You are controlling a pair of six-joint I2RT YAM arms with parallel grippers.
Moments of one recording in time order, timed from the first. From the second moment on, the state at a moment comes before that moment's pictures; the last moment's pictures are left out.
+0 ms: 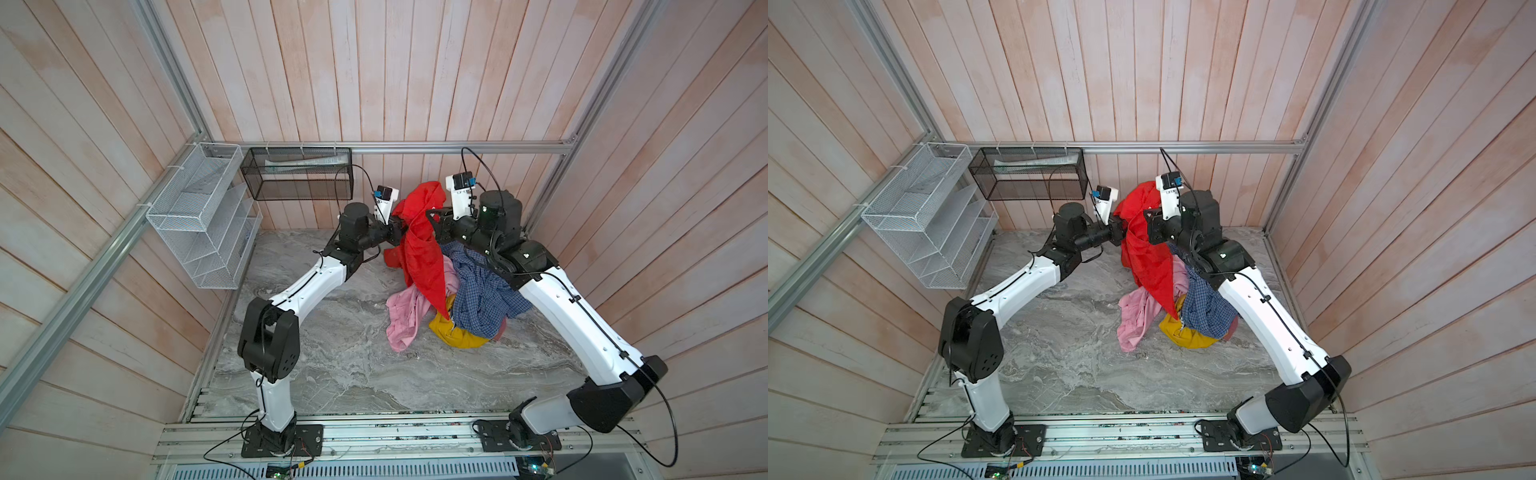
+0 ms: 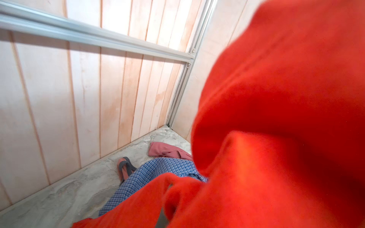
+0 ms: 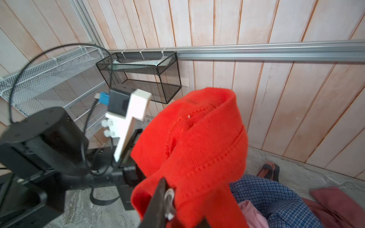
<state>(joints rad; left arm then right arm) -0.46 1.84 1.60 0.23 0.52 -0.28 0.56 1.46 1.66 -0.42 -0.07 0.20</state>
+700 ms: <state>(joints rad) -0.38 1.55 1.60 0.16 0.37 -0.23 0.52 1.41 1.56 -0.38 -0.04 0.24</state>
